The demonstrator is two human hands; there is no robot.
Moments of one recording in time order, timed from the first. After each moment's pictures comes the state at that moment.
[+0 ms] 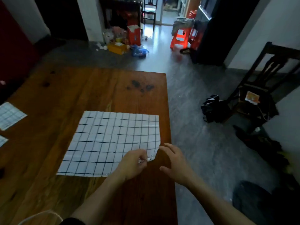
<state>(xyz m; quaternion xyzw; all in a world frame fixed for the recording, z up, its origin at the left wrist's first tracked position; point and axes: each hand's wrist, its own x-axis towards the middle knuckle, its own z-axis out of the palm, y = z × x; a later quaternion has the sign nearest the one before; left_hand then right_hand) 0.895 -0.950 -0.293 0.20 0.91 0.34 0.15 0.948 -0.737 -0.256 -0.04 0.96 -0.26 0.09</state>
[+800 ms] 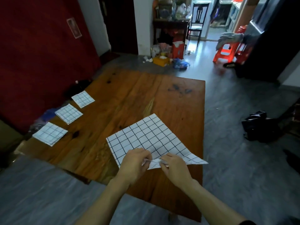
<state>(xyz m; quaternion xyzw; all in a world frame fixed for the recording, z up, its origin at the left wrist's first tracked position) 1.048 -1.047 -0.223 0.14 0.96 0.25 -0.03 1.019 -0.847 -0.282 -0.23 0.93 -0.29 -0.01</state>
